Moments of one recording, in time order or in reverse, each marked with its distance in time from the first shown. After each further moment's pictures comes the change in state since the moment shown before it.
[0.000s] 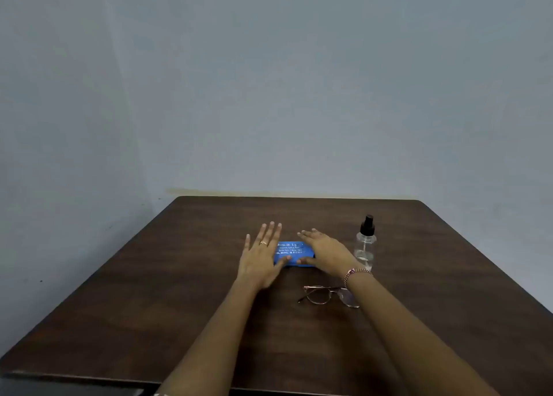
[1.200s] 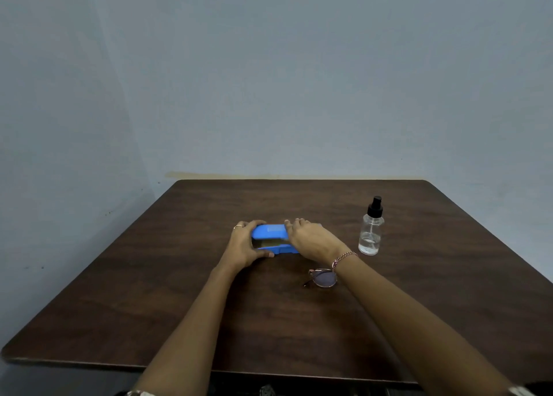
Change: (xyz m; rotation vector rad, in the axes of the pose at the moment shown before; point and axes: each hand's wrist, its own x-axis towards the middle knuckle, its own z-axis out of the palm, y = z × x) left_hand -0.008 -0.040 -0.012 -0.512 0.031 -0.136; right_hand 0.019 -0.031 0.021 -0.547 0.151 -0.234
